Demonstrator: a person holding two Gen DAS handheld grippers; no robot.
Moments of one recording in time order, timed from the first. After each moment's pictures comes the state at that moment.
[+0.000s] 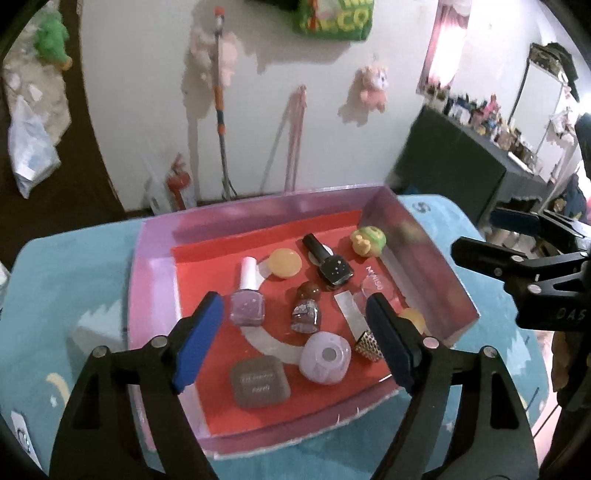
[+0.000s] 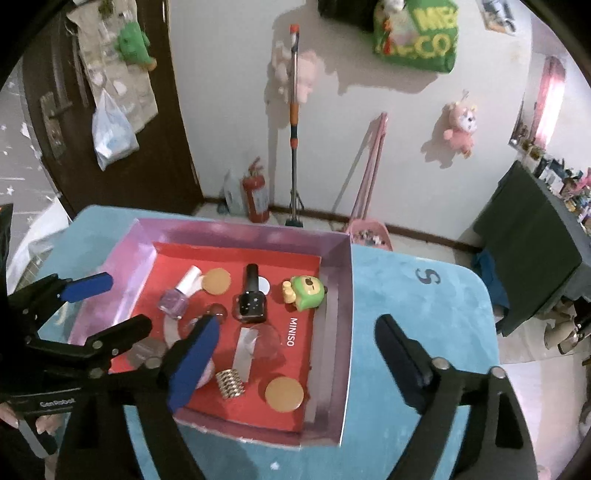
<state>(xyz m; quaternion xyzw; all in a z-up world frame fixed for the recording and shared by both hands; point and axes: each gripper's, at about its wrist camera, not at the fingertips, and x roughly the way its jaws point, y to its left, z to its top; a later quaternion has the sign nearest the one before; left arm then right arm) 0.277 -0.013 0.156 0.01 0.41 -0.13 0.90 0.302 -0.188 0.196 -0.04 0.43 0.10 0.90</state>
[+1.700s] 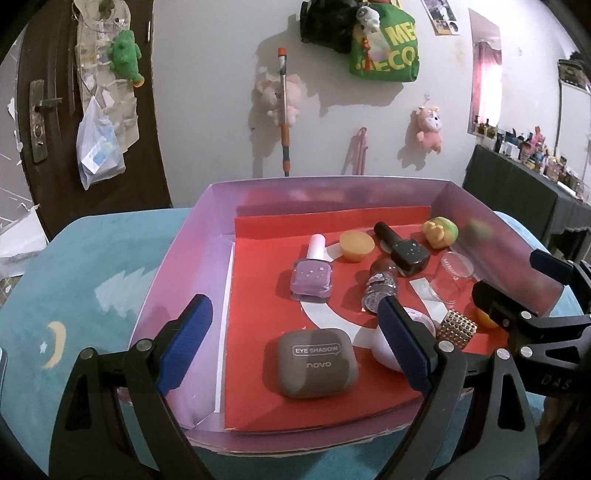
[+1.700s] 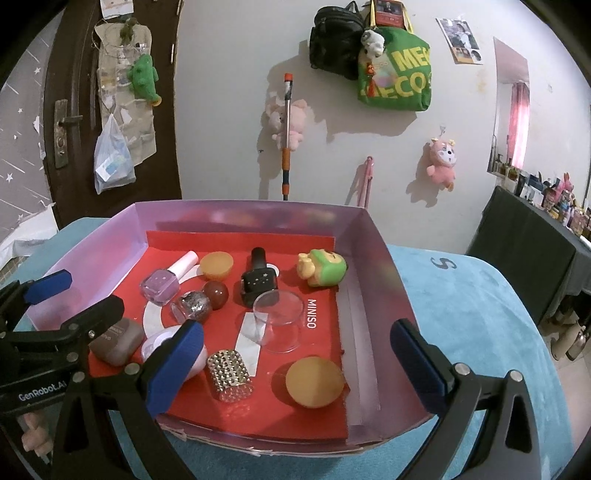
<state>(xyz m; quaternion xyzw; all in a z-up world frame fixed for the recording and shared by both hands) 0.243 0.002 0.073 0.01 0.30 -0.01 0.95 0.257 -0.165 0.090 -0.03 0.29 0.07 0.95</state>
